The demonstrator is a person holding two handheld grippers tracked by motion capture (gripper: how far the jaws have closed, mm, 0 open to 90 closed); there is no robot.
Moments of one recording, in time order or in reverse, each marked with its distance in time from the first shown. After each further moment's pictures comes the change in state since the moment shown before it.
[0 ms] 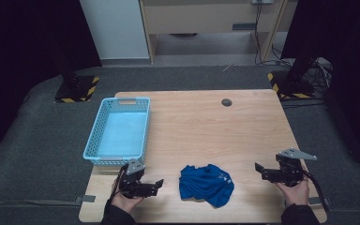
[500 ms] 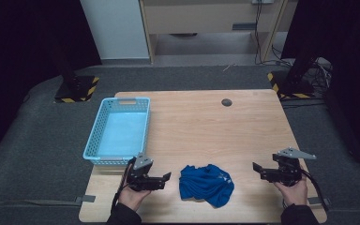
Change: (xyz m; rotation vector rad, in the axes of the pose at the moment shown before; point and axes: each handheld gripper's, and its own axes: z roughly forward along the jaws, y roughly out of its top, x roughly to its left) left arm -0.015 0.024 0.017 -0.047 -0.025 0.058; right arm 0.004 0.003 -0.001 -0.018 0.052 0.010
